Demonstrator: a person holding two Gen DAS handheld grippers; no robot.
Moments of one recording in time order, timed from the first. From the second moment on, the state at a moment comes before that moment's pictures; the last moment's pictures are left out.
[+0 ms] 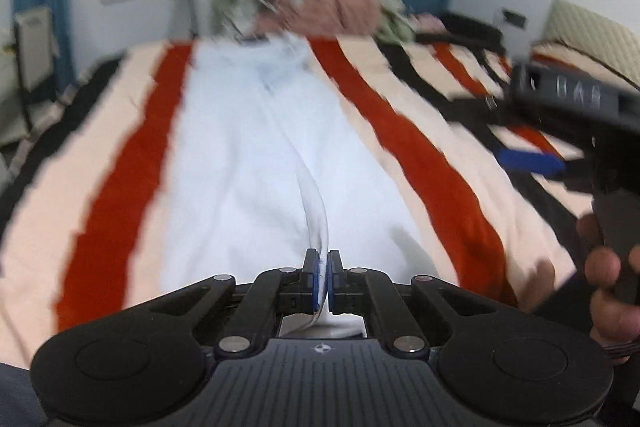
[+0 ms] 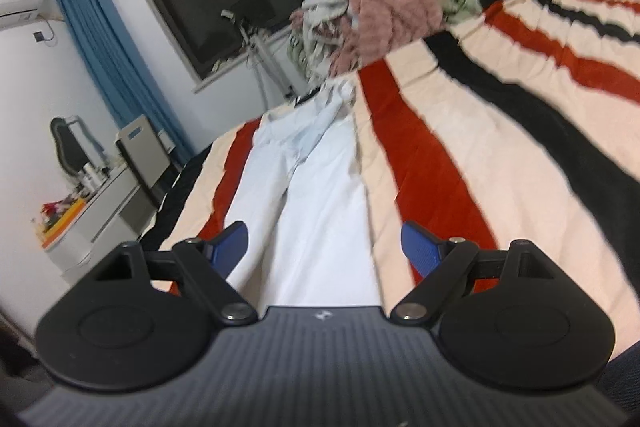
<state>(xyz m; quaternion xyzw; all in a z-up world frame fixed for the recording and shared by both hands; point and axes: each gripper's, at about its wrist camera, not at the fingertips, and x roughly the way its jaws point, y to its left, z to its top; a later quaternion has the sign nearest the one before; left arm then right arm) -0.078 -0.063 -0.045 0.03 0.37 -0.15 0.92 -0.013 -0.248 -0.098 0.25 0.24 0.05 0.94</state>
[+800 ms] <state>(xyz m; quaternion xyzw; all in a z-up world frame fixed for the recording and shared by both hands) 0.044 0.112 -0.097 -0.30 0.51 -0.07 0.80 0.037 -0.259 -0.187 0.45 0.44 0.02 0.78</state>
